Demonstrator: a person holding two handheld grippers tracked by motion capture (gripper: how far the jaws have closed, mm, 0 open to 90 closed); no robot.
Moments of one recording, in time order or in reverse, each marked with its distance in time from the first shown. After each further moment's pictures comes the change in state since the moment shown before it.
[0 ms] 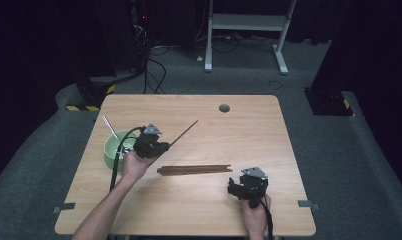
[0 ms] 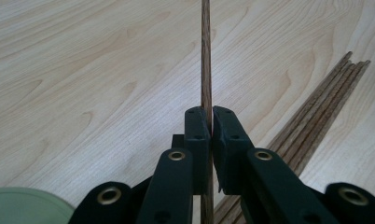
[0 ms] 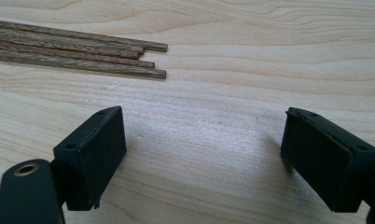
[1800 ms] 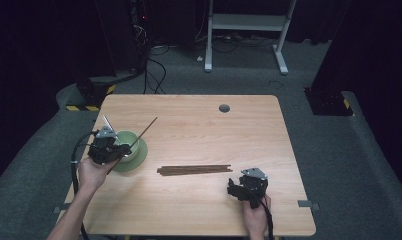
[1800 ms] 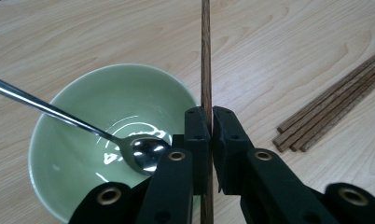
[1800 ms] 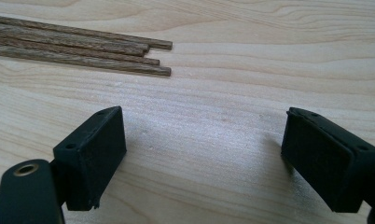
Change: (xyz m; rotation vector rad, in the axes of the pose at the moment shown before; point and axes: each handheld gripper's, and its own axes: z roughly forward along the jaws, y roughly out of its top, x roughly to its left) left arm 0.049 -0.052 -0.094 -0.001 0.158 -0.108; right arm 0.001 -0.001 -0.001 0.000 0.010 -0.012
